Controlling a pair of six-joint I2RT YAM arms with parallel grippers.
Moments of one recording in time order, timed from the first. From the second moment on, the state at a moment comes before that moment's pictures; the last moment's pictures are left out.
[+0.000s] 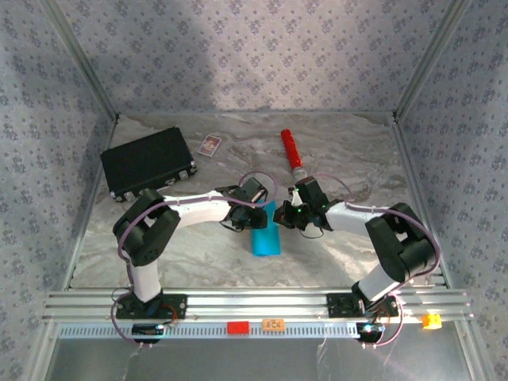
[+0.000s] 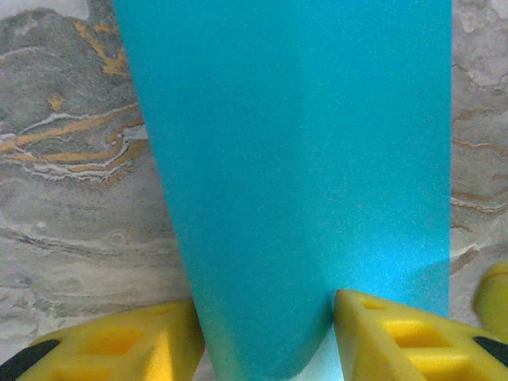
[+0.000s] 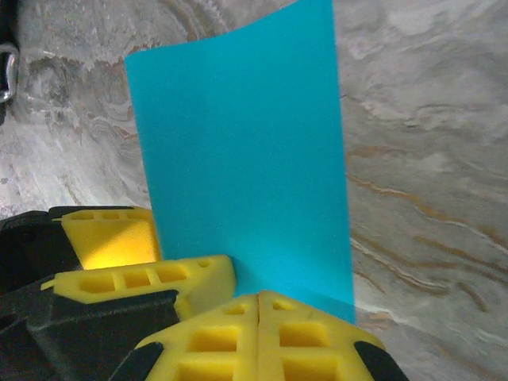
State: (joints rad) left arm -0.86 1.84 1.10 -0.44 0.06 -0.79; right arm 0.53 1.58 0.68 0.00 -0.50 0.83
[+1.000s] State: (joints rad) left arm -0.86 1.84 1.10 -0.44 0.05 -0.79; right arm 0.56 1.67 0.70 -0.04 -0.50 0.71
